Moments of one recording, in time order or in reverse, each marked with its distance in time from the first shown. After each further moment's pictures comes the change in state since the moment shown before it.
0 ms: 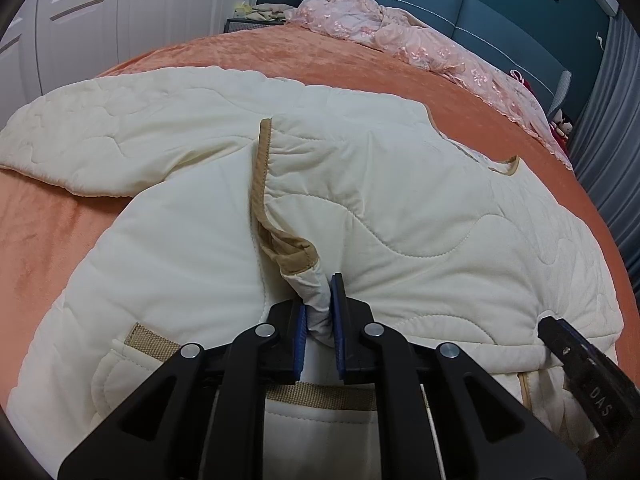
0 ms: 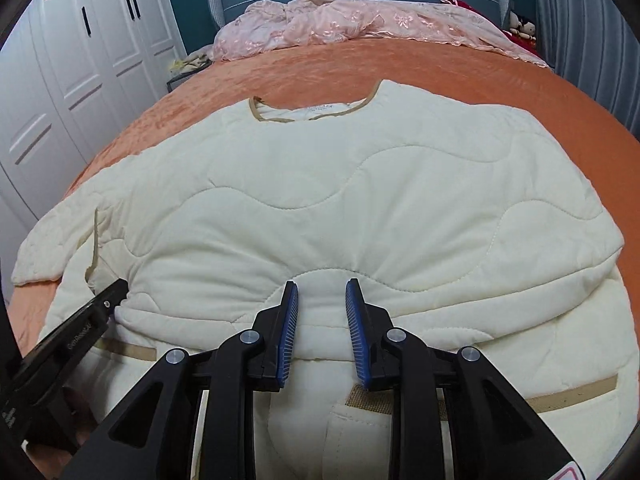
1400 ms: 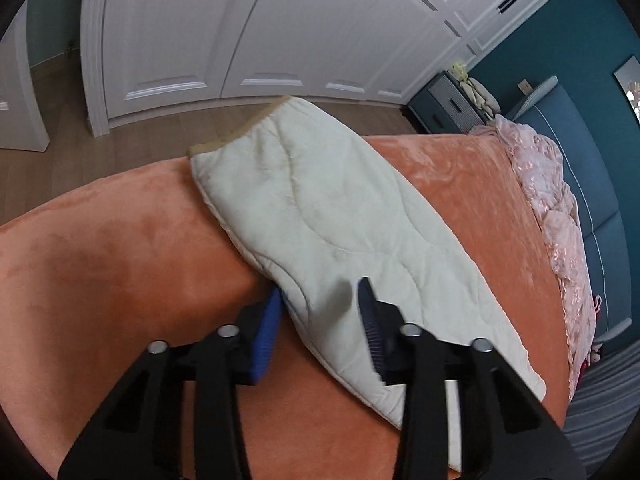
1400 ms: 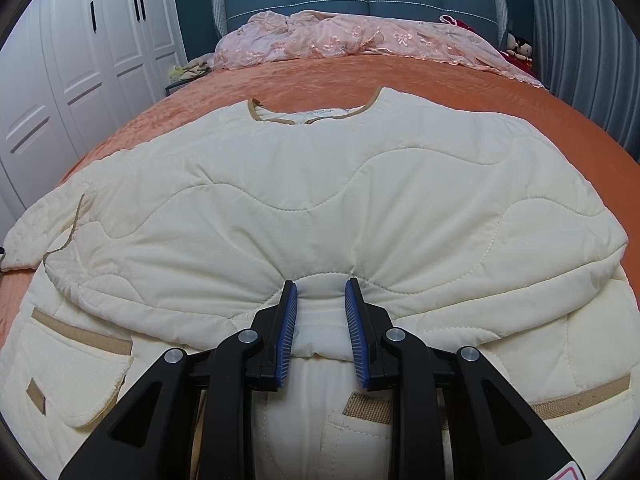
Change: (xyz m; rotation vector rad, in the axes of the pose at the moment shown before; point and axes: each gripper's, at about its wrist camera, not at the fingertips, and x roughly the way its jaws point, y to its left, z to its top) left arm -0.047 0.380 0.134 -0.697 -0.038 0.157; right arm 0.005 0.012 -0.012 -0.038 -0.069 -0.045
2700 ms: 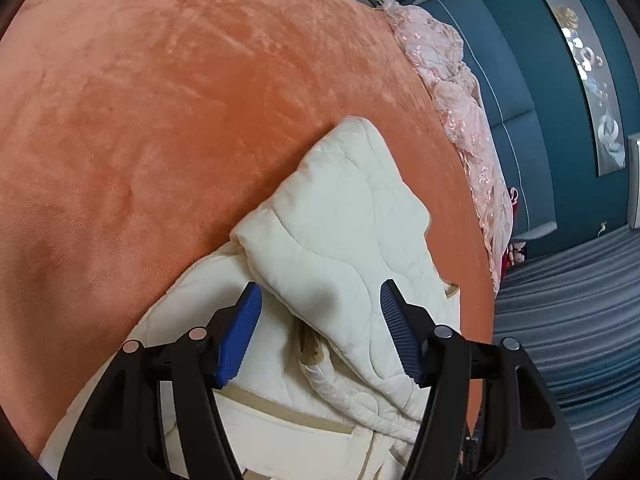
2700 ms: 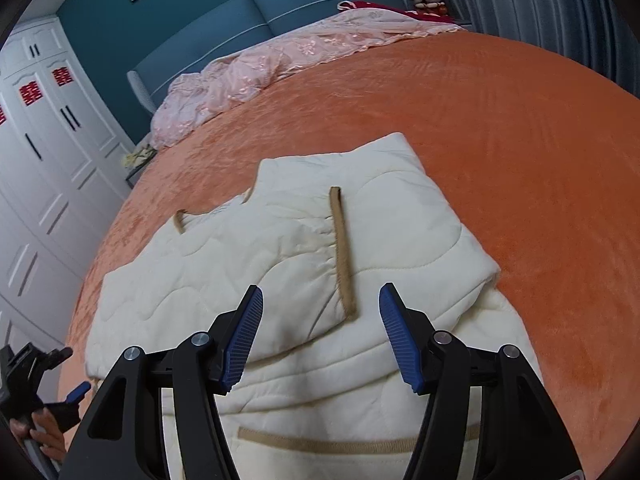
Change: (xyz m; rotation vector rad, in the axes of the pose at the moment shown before) left arm 0.011 -0.179 -0.207 0.061 0.342 -0.347; right arm -0.041 -0.122 0.053 0.412 -0.017 0.001
